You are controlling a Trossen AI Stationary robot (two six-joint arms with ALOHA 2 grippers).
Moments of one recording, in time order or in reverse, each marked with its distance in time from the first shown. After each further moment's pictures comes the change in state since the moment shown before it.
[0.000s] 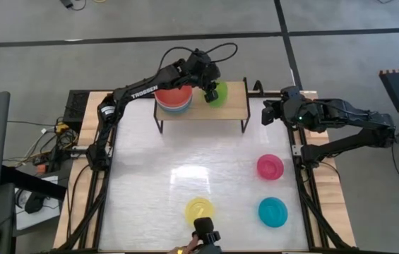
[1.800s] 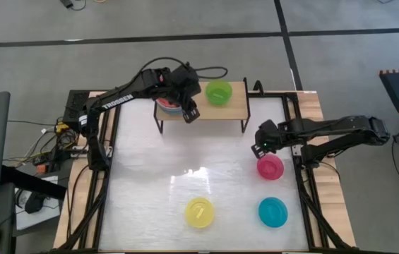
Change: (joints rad) left arm -0.181 -0.259 0.000 -0.606 -0.065 -0.393; right arm 0.019 0.121 -0.405 -0.120 -0.457 0.177
